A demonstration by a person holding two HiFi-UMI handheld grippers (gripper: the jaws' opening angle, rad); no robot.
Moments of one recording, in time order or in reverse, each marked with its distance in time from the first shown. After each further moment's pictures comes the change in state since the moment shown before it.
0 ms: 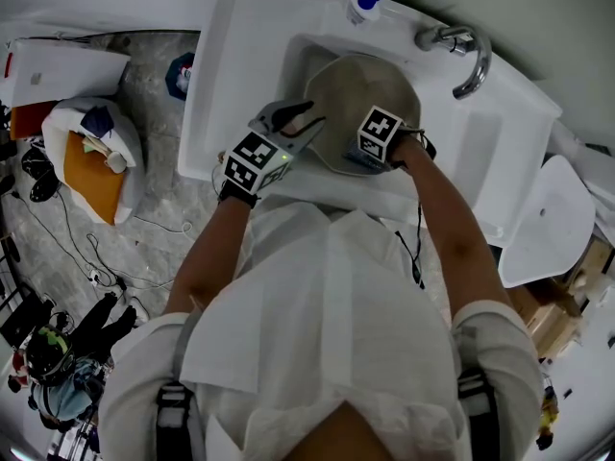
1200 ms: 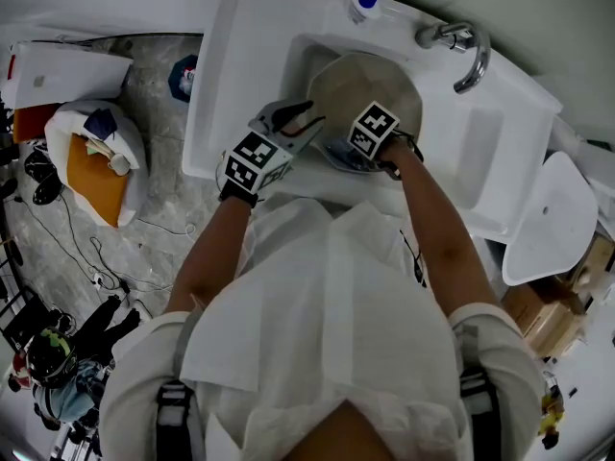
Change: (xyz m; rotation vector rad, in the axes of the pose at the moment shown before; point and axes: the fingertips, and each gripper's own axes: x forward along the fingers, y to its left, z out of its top) left arm -0.009 -0.002 0.001 0.014 -0.001 0.000; right arm -0.006 0.034 0.050 0.120 -0.232 0.112
